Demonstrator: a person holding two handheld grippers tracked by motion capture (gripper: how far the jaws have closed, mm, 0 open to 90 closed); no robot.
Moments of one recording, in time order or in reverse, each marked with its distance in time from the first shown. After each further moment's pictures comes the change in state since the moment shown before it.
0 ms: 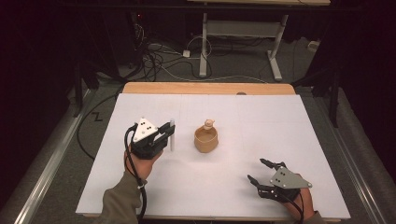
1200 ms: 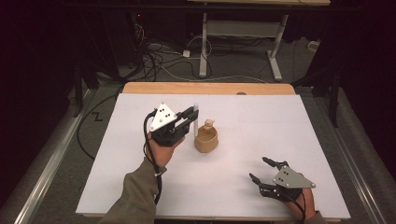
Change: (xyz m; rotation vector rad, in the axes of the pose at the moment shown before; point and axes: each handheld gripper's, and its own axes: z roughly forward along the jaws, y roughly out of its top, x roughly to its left) left arm -0.027 0.043 0.034 -0.171 -0.157 0.044; right arm -0.004 0.000 -0.003 -0.023 -0.015 0.014
